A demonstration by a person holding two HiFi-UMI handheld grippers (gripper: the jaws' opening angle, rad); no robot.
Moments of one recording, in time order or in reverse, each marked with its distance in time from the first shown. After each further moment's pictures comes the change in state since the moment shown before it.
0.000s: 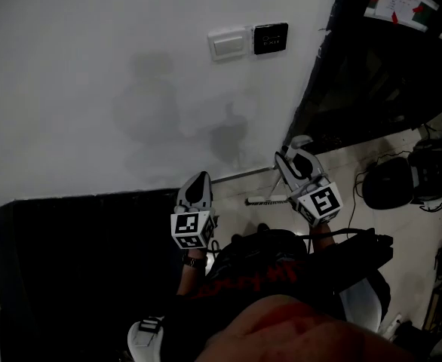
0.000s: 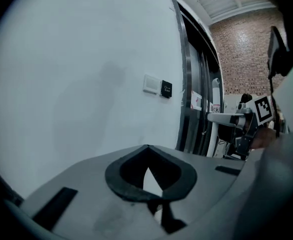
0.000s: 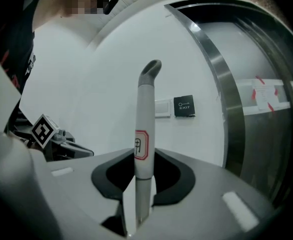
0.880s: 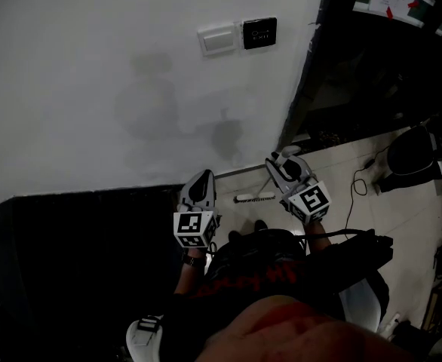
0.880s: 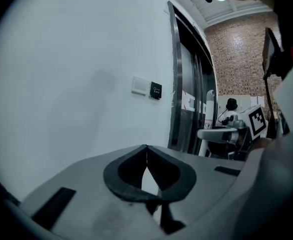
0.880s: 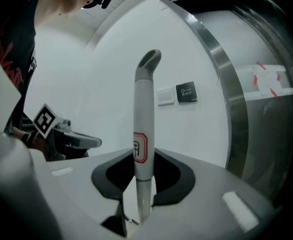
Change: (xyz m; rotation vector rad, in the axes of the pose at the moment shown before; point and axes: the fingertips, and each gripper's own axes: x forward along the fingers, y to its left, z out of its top) left arm 0.001 -0.040 -0.003 0.026 -0.026 -0.053; right arm -0.010 0.010 -0.050 0.043 0.062 0.081
